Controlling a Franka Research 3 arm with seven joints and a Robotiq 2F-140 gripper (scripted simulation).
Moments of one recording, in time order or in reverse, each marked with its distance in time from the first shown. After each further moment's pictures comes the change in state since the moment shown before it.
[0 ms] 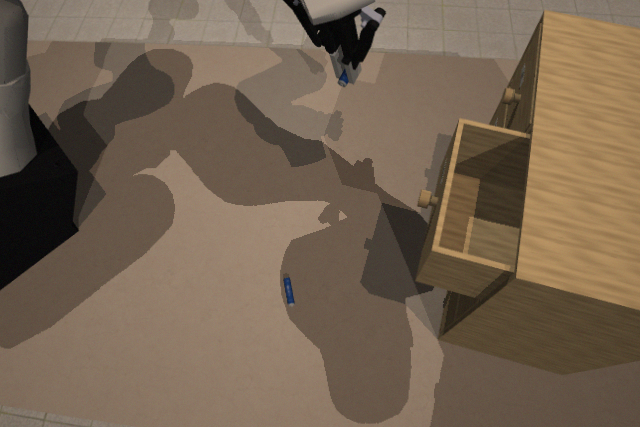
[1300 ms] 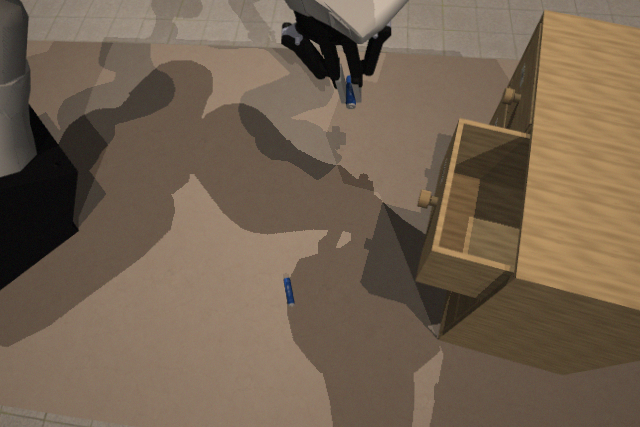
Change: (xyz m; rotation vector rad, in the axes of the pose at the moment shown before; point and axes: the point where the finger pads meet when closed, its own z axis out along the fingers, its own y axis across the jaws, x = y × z) arm 0.029 -0.019 0.001 -0.001 0.008 -0.462
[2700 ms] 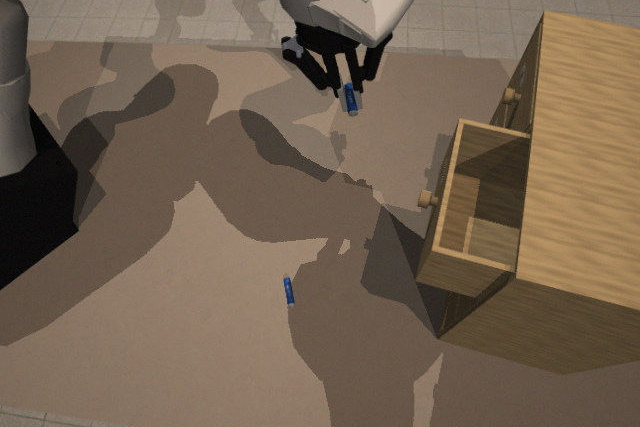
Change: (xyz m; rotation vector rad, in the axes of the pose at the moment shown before) arm 0.012 0.000 0.001 -0.002 0.006 -0.137
